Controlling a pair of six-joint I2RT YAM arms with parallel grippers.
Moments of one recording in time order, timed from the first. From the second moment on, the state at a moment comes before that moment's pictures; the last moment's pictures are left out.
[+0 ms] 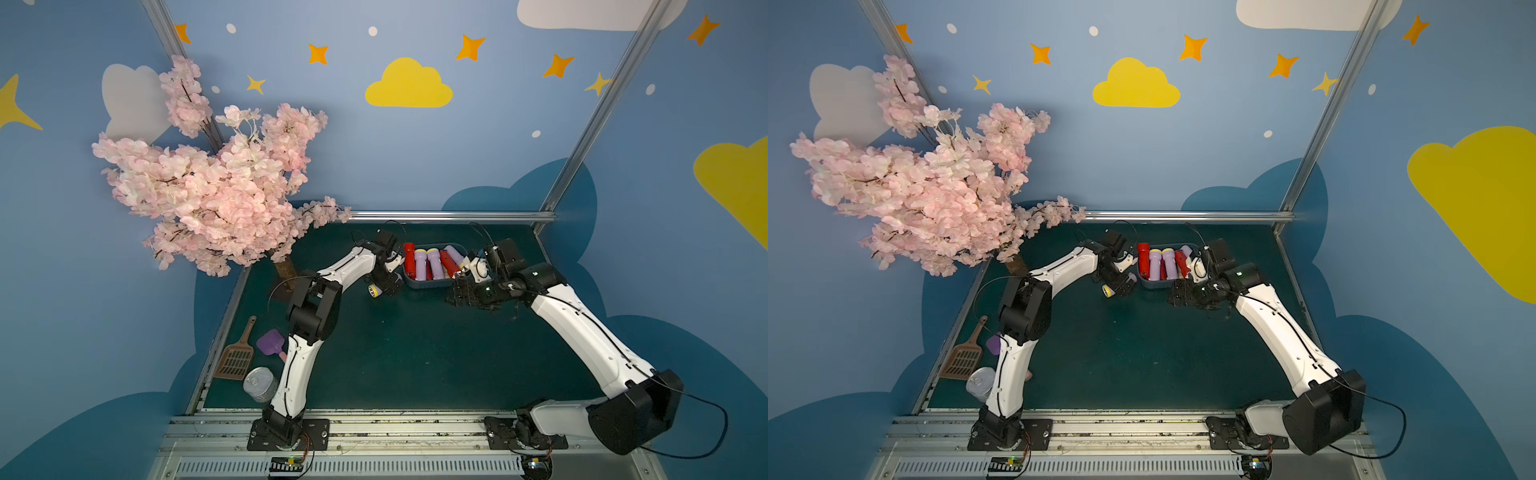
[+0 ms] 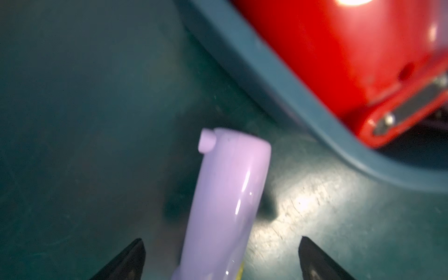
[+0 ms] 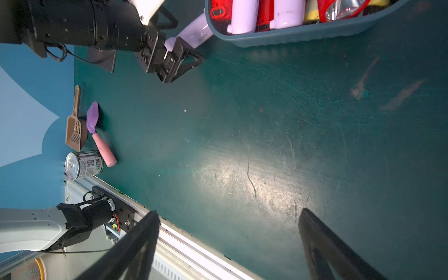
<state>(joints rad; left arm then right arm) -0.47 2.28 1.89 -0.85 0.06 0.24 0.44 1.34 1.29 -1.02 -0.32 0.36</state>
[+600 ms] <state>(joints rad) -0.47 2.41 2.03 -0.85 0.03 0.25 0.44 1.34 1.29 -1.05 -0.29 0.35</state>
